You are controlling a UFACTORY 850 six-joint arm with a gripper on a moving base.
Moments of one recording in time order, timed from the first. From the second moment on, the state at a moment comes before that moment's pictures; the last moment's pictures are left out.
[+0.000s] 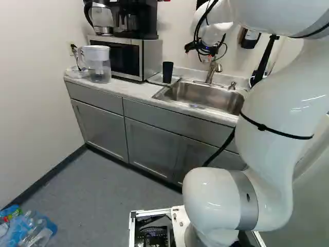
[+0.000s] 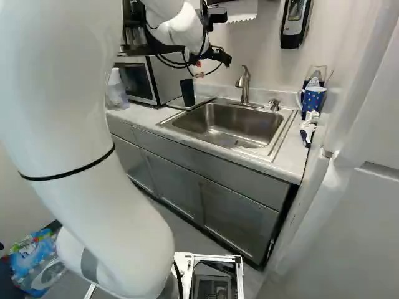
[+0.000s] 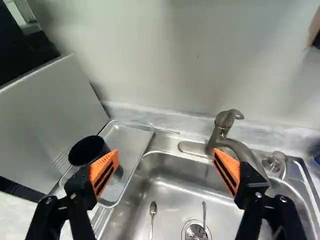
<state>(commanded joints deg) -11.5 -5.2 -72.9 2.1 -4.5 1.9</state>
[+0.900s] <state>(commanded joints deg) -13.7 5.6 -62.1 2.1 -22.5 1.9</state>
